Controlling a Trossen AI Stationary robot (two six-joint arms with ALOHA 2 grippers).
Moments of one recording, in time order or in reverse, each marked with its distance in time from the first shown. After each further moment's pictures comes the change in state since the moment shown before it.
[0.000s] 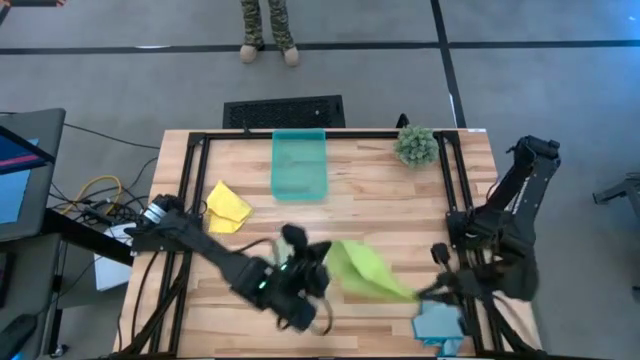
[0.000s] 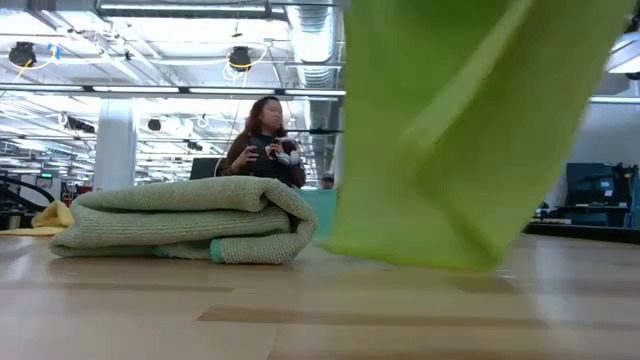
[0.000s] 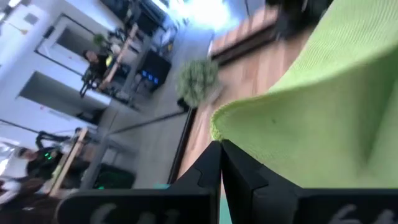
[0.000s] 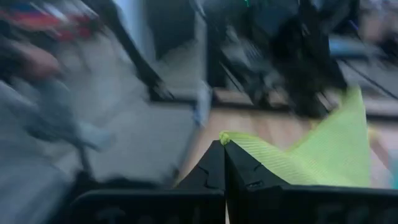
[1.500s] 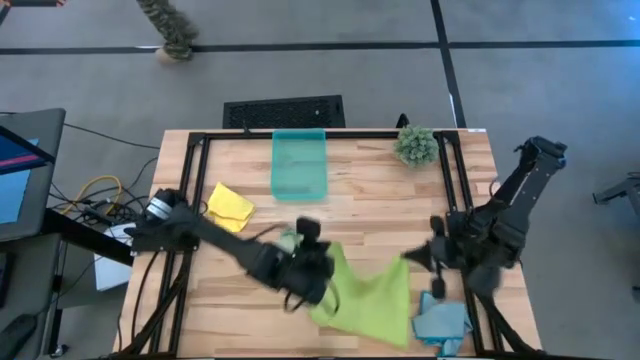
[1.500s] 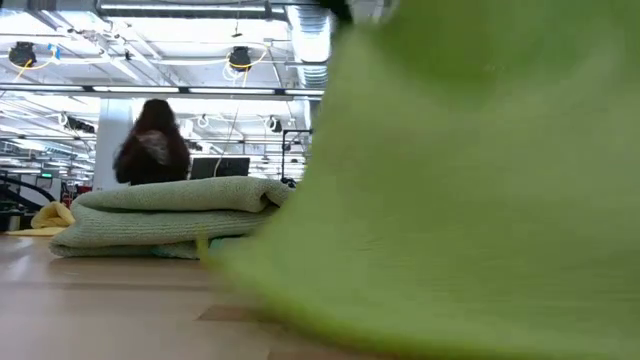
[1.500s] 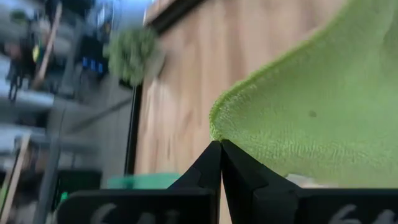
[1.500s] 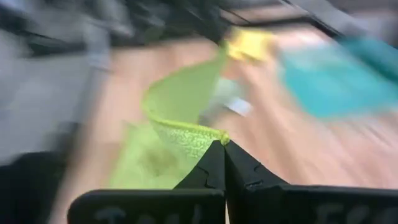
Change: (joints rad) left arm 0.156 -0.010 -0.158 0.021 0.333 0.107; right arm -0.204 -0.039 0.000 -0.718 0.064 0.619
